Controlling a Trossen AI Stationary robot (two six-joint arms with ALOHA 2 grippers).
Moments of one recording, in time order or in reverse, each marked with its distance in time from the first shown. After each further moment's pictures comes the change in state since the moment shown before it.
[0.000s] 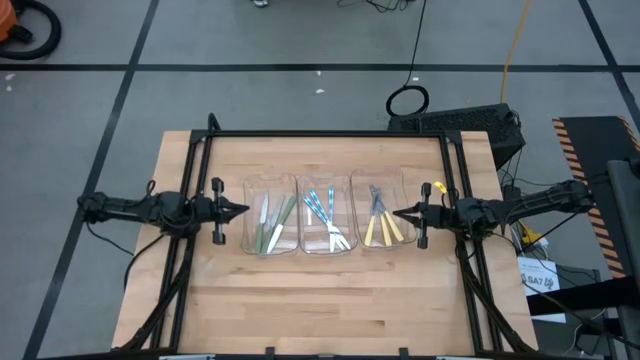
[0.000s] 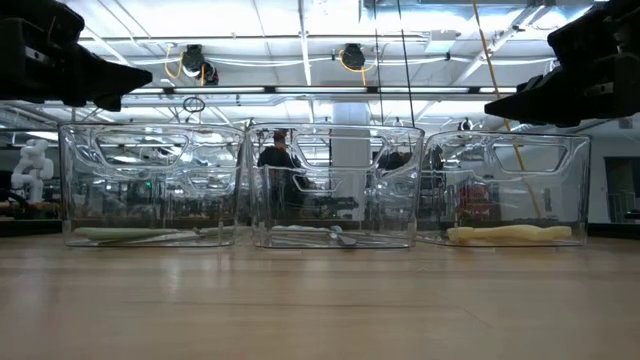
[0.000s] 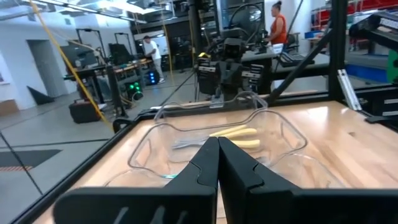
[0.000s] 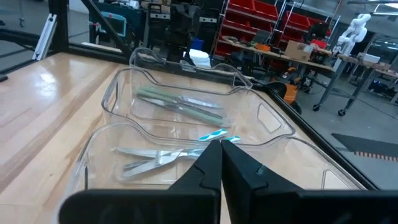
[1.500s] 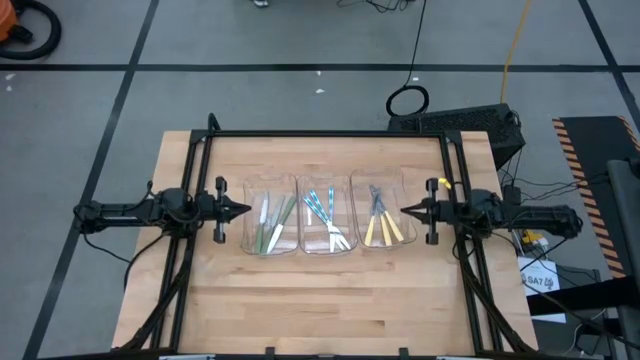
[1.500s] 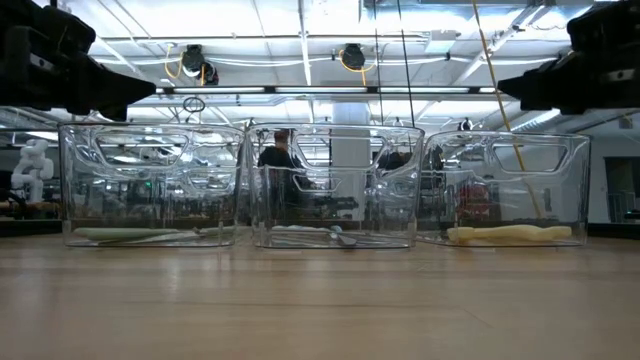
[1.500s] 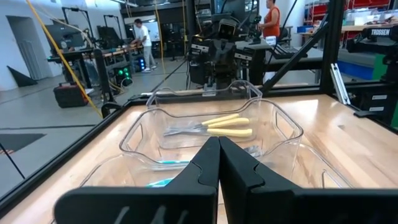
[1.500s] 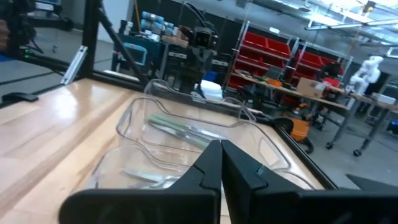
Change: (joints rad) left arm 0.164 0.017 0.001 -0.053 0.196 -0.077; right arm -0.191 -0.340 0.000 -0.217 -0.311 -0.076
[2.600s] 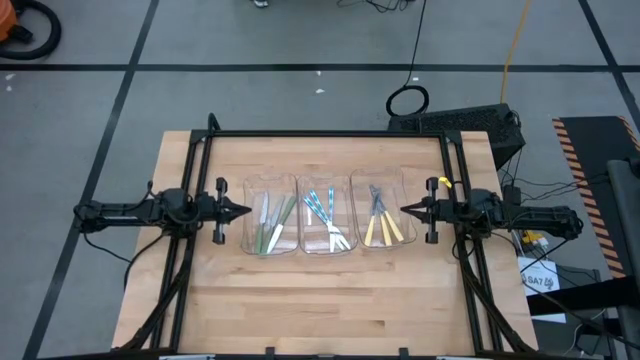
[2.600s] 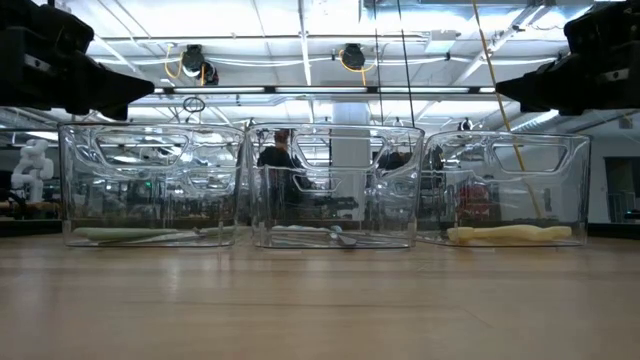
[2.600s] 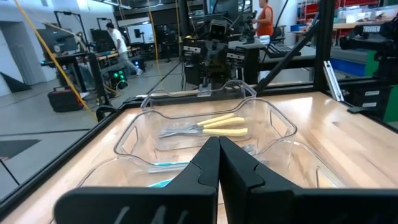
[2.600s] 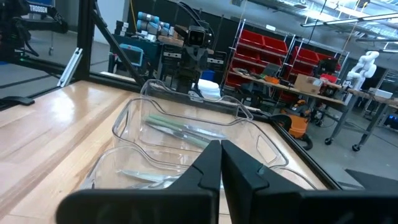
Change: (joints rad) left arm -0.010 0.000 -0.002 0.000 0.019 0.022; right arm -0.025 0.002 0.000 0.001 0.000 0.026
